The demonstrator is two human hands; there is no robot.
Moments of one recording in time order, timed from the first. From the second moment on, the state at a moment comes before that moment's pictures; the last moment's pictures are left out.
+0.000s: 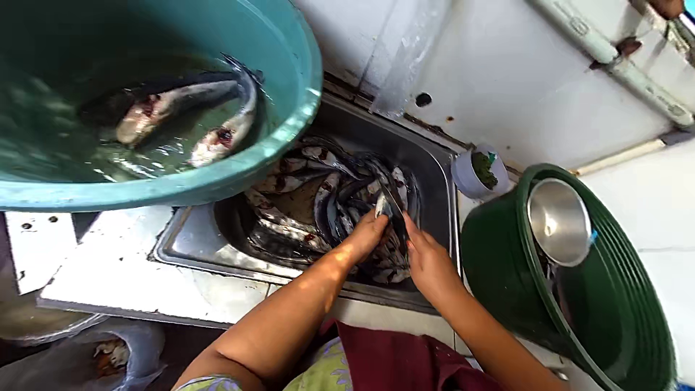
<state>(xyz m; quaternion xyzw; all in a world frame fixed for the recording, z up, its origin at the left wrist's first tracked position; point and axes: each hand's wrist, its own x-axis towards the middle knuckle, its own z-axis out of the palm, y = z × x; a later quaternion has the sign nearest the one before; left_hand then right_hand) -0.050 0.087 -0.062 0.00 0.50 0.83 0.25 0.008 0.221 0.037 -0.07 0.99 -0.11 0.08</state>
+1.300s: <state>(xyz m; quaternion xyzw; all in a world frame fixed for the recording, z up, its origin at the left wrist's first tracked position) -0.055 0.087 -0.070 -0.08 0.48 0.83 0.27 0.035 0.263 0.037 0.04 0.94 -0.30 0.17</state>
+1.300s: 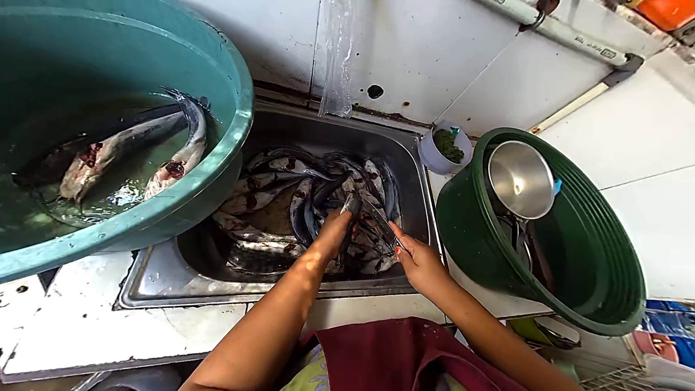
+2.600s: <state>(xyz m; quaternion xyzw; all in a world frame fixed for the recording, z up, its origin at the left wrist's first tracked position) -0.048 0.085 -0.077 -0.01 0.60 0.79 0.13 0.003 0.211 0.027 -0.03 0.97 -0.18 0.13</state>
